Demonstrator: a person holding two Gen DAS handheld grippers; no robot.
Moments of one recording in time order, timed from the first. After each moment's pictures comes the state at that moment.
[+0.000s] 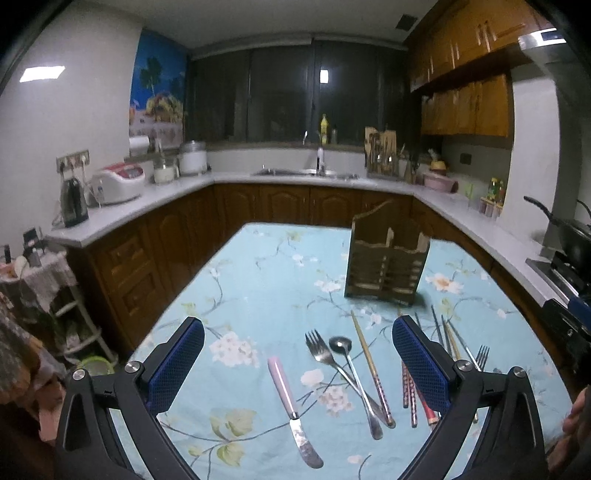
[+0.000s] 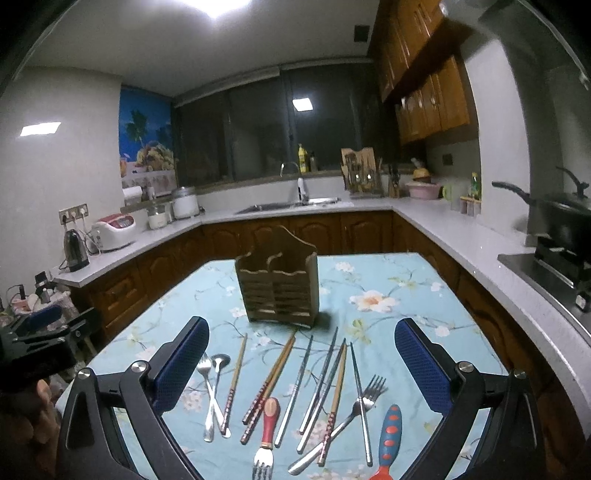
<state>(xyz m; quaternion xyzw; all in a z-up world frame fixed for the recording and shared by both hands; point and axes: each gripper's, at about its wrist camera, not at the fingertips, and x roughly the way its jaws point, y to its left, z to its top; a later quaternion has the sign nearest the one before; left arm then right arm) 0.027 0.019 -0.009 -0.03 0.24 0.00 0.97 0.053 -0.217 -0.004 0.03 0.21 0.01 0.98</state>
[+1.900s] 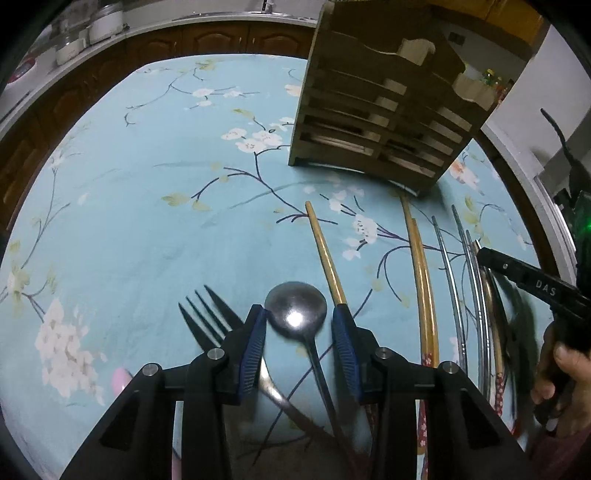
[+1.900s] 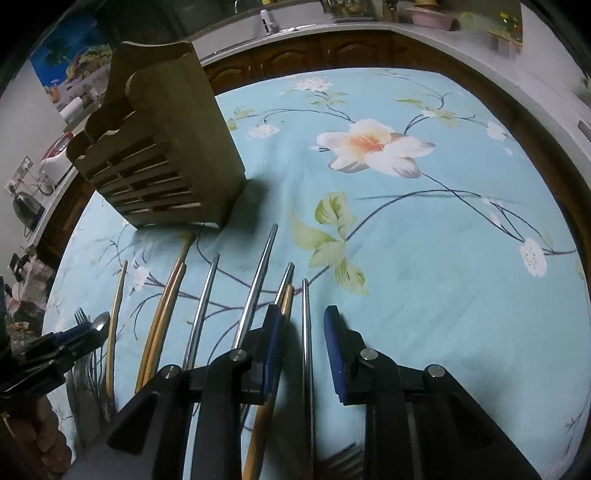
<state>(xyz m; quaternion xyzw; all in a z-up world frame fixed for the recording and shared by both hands) 0.297 -0.023 -0.132 -0.04 0.53 -0.12 0.84 0.270 -0.301 -0.152 0.09 0.52 0.02 0.85</state>
